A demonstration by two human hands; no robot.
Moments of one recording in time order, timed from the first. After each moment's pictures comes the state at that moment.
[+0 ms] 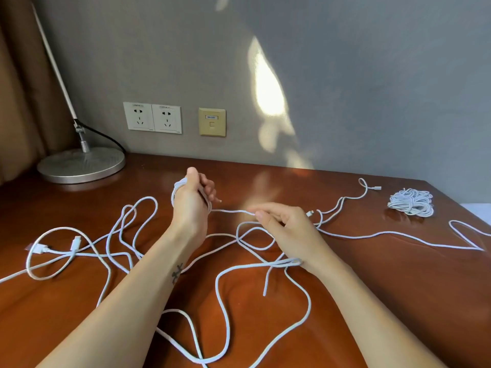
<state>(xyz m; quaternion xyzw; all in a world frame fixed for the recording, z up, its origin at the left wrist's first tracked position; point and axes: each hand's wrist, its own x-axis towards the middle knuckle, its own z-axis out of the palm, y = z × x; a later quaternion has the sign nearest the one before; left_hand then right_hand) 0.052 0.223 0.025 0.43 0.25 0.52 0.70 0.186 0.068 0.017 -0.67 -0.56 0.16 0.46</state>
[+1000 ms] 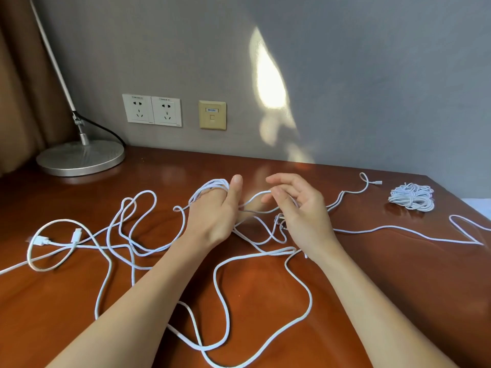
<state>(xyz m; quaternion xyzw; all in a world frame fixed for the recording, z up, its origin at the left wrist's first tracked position) 0.048 0.188 0.017 0.82 0.34 0.35 0.30 0.180 0.063 0.031 -0.61 -0.52 0.09 0.59</state>
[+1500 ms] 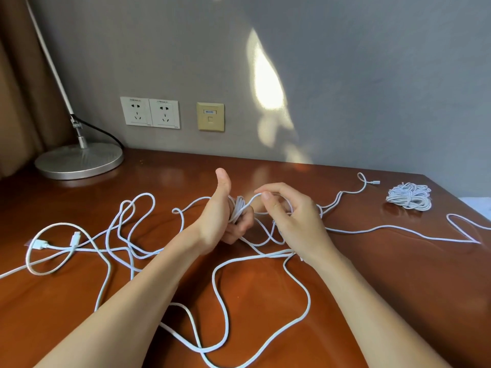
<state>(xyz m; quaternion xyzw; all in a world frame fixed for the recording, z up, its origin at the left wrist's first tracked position) 0.048 0.177 0.031 0.72 0.19 0.16 0.65 0.181 0.064 0.027 -0.64 -0.55 0.06 0.54</state>
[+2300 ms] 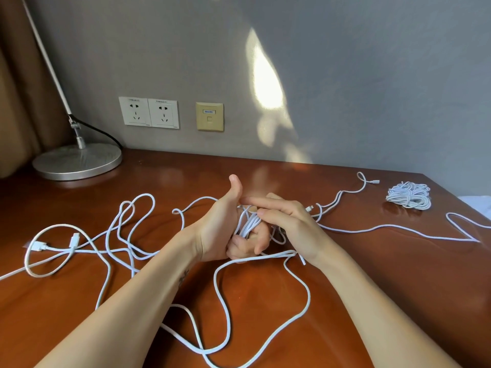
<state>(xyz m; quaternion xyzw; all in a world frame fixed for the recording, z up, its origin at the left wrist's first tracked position) 0.047 0.180 0.033 0.65 0.09 -0.07 0.75 0.184 0.064 0.029 -0.59 -0.56 0.29 0.51</state>
